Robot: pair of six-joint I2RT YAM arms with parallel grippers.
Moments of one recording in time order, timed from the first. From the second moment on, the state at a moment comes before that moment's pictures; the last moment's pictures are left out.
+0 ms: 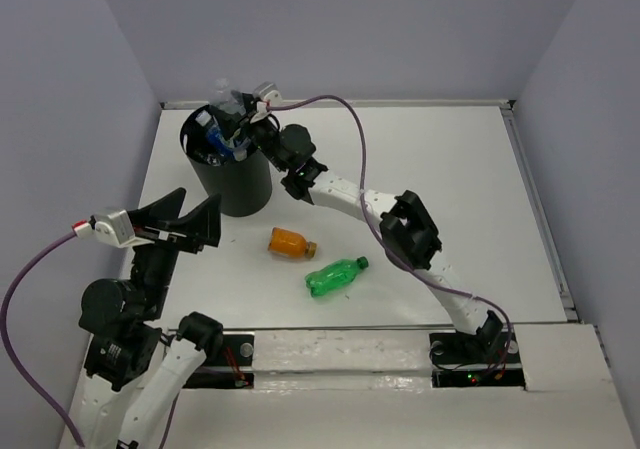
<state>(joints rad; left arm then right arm) -0.43 0.24 0.81 -0.22 -0.16 -0.39 0.91 2.46 2.22 0.78 0.07 0.00</state>
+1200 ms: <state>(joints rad) -0.44 0.51 0.59 -0.34 -0.04 -0.73 0.91 1.43 0.93 0.64 0.21 0.33</state>
